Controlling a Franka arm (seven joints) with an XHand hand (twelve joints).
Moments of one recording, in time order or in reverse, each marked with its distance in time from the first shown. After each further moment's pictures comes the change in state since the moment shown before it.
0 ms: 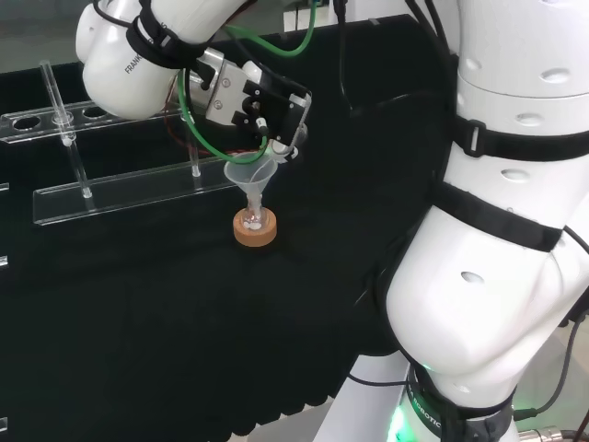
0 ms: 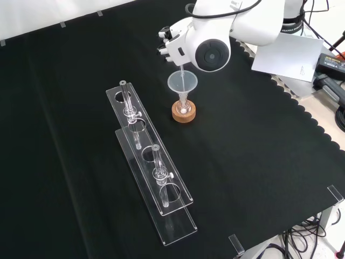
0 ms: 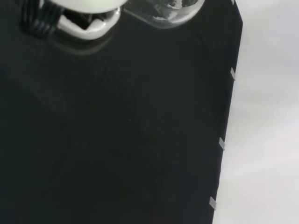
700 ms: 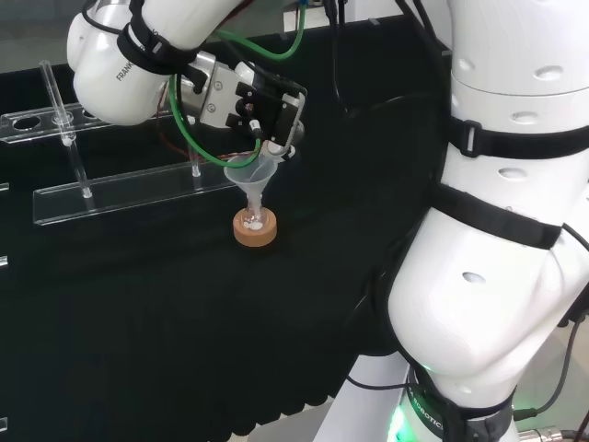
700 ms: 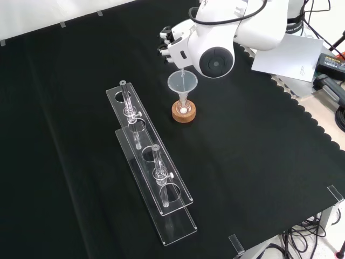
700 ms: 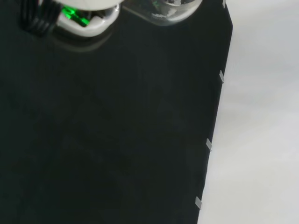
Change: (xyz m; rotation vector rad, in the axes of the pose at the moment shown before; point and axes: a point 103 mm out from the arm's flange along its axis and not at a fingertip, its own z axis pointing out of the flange) arm 0.001 -0.002 -0.008 0.004 -0.049 0.011
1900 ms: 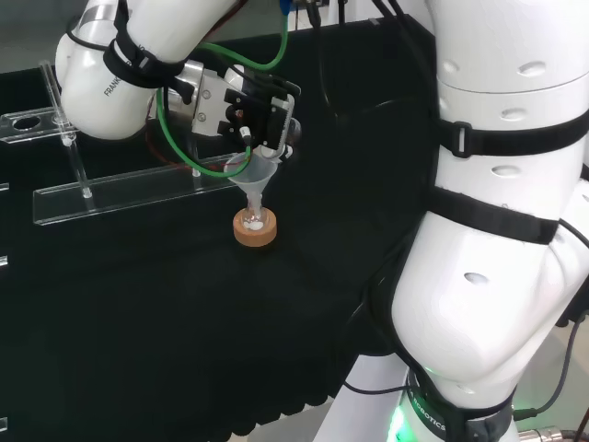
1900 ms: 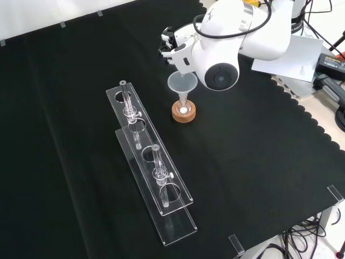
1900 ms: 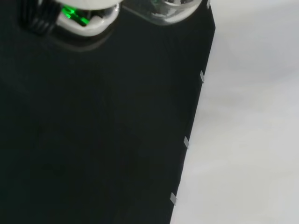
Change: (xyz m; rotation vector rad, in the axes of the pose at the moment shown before) arm 0.005 -0.003 -0.009 0.015 -0.090 0.025
